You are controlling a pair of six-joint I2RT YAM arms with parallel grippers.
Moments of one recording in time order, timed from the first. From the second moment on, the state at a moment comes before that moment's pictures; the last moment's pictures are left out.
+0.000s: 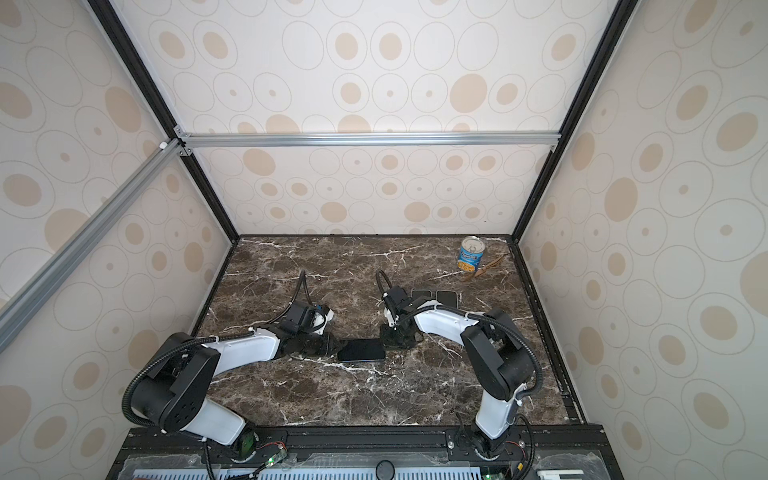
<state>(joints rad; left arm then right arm) -0.47 1.54 0.62 -0.12 0.39 -0.44 0.64 1.76 1.06 -0.59 -0.31 0.53</state>
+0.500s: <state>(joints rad) -0.46 1.55 0.62 -0.11 0.43 -0.44 0.62 1.78 1.04 -0.56 -0.37 0.54</state>
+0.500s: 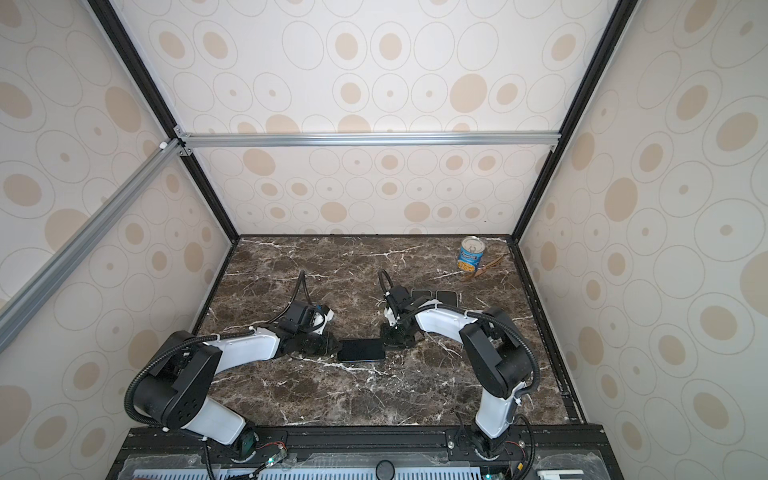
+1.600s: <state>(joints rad) -0.47 1.51 0.62 -0.14 0.32 -0.44 0.69 1.69 1.18 -0.77 -0.12 0.44</state>
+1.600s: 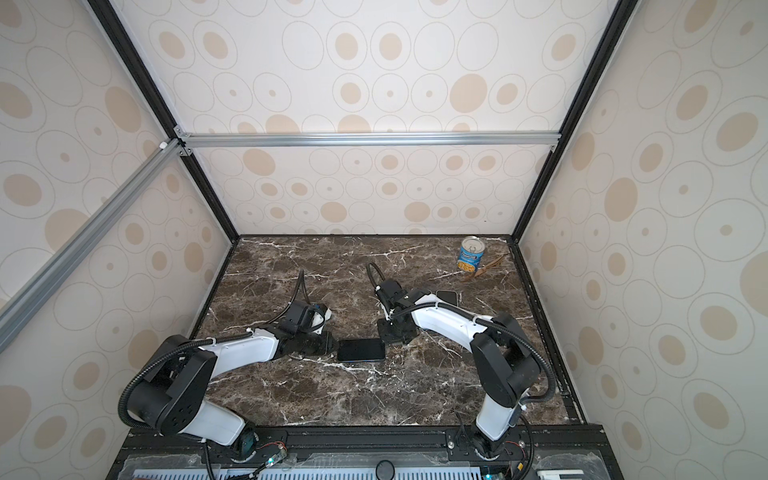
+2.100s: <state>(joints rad) -0.47 1.47 0.57 -0.11 0.31 -0.47 0.69 1.67 1.01 -0.65 -0.21 0.52</state>
